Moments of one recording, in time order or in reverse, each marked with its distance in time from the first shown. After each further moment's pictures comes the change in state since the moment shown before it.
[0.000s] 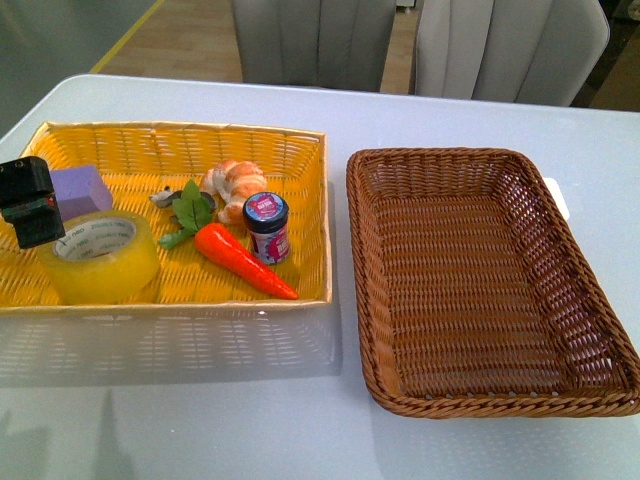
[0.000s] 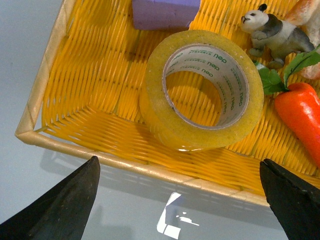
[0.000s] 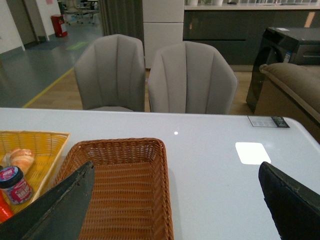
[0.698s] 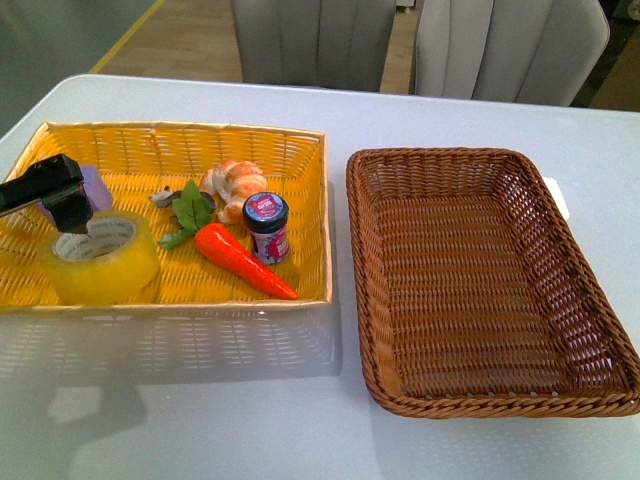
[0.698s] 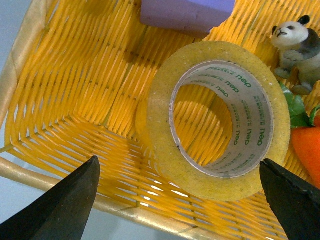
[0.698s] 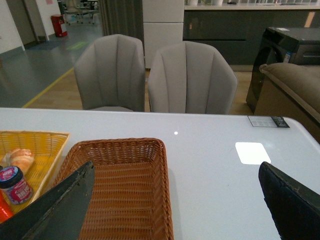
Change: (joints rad) left arm 0.022 0.204 0.189 -0.074 0.016 -0.121; right arm 0.000 0.000 0.000 0.000 0.000 0.000
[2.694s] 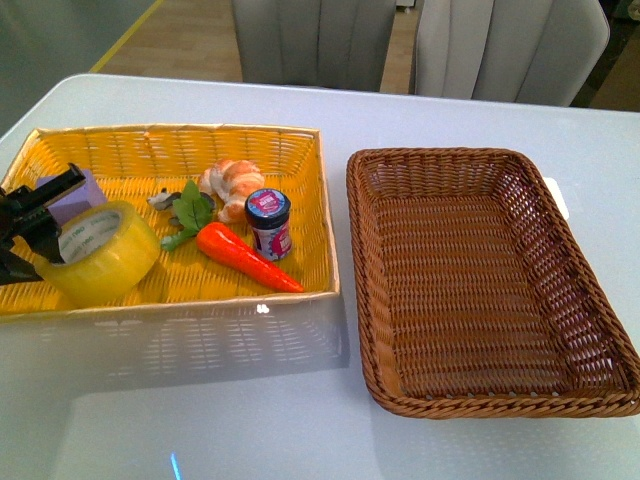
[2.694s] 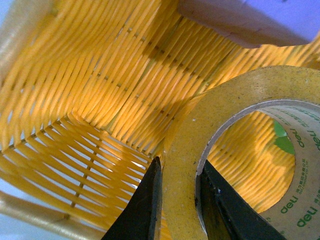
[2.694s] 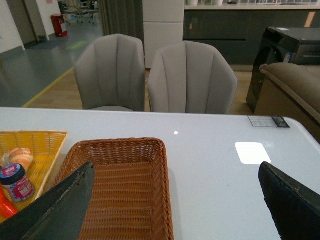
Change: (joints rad) left arm 0.051 0.114 0.188 -0.206 0.063 -0.206; right arm 0.000 0.000 0.000 0.000 0.000 0.000
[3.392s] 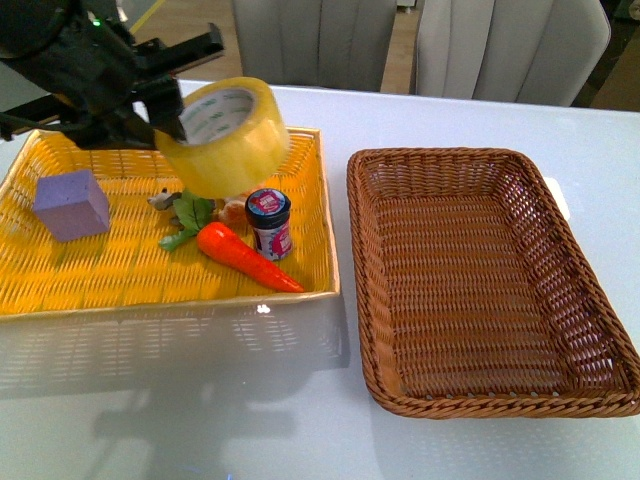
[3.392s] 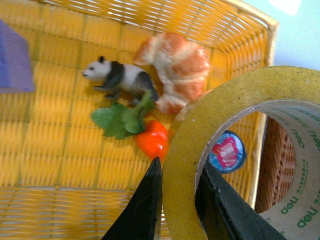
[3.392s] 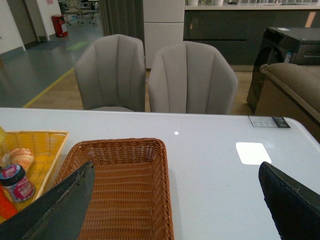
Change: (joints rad) left arm -0.295 -0.119 0.166 -0.053 0.020 0.168; right arm 0.000 0.000 0.000 0.000 0.000 0.000
